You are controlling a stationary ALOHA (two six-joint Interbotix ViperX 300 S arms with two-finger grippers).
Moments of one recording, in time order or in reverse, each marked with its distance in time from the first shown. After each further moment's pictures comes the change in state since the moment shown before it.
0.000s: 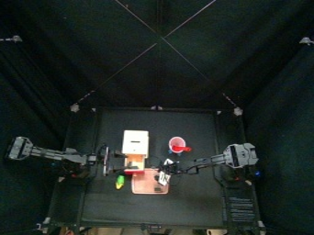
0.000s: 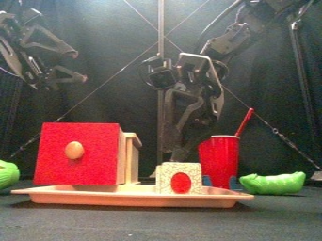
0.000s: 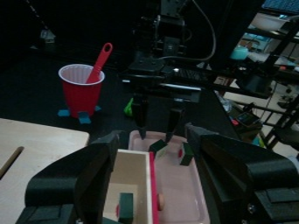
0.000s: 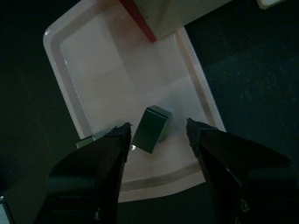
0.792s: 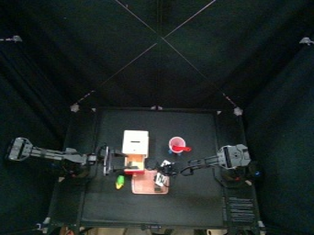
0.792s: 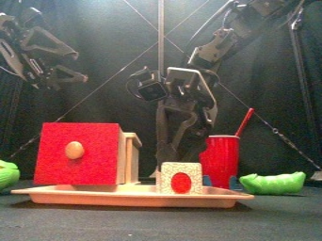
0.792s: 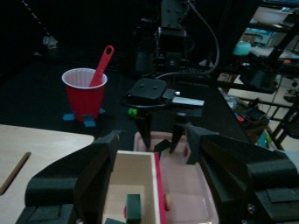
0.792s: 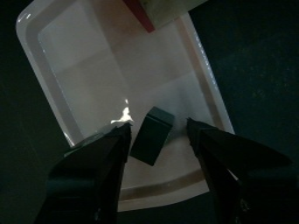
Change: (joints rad) left arm 0.037 0.000 -0.002 0.054 0.000 0.005; right arm 0.005 0.091 -0.083 0.006 0.089 -0.002
